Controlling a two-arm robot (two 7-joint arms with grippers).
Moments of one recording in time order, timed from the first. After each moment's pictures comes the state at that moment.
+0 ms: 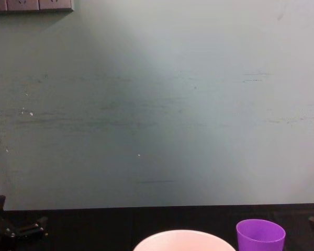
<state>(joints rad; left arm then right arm) -0.20 0.60 0.45 -1.41 -0.25 -0.12 0.03 0.20 0.60 -0.45 -1.41 0.25 -0.12 -0.03</state>
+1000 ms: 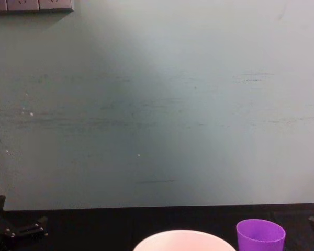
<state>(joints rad) -0.20 0.60 0.45 -1.41 -0.25 -0.12 0.03 0.20 0.60 -0.45 -1.41 0.25 -0.12 -0.03</state>
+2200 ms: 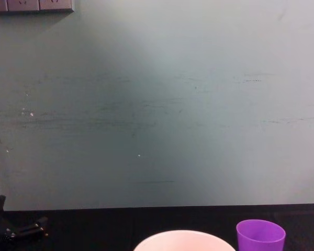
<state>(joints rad) -0.20 0.60 0.45 -1.41 -0.25 -0.12 0.03 0.10 0.66 -0.39 -1.48 0.27 -0.17 -0.01</state>
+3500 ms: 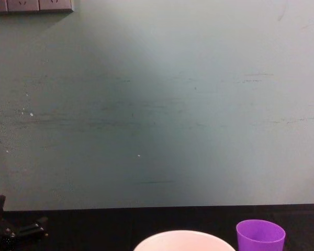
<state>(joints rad) -0.20 0.60 0.45 -1.41 -0.25 -0.12 0.03 -0.02 0.60 -0.34 -1.43 0.44 -0.37 0.34</state>
